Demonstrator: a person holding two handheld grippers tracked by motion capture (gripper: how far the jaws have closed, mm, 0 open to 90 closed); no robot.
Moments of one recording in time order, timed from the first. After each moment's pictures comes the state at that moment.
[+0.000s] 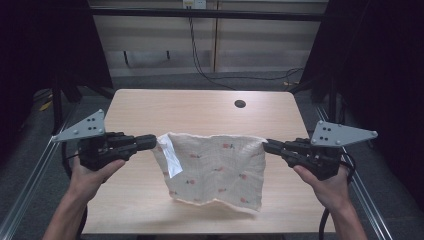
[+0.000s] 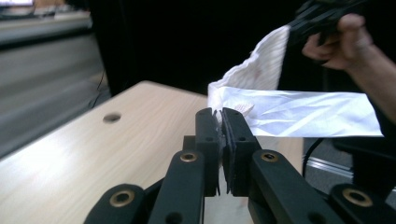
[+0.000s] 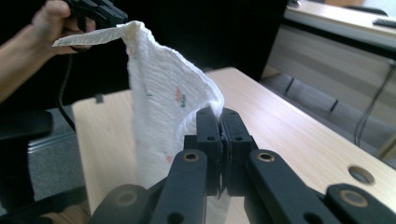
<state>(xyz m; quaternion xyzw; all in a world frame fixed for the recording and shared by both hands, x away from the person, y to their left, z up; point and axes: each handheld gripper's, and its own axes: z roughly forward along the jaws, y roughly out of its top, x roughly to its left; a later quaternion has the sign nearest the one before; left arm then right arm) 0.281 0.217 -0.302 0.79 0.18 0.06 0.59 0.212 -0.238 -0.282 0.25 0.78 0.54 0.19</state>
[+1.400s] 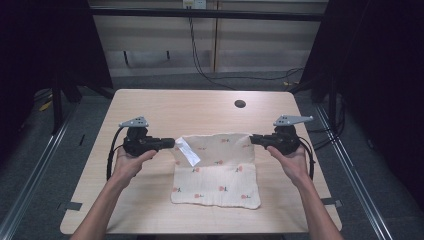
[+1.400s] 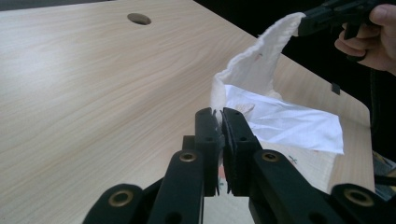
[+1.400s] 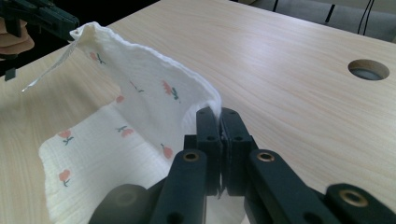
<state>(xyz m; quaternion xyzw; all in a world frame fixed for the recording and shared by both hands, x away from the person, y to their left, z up) 0.372 0.191 -0.422 0.80 0.30 0.00 0.52 0.334 -0.248 -0.405 0.38 0.78 0.47 0.12</state>
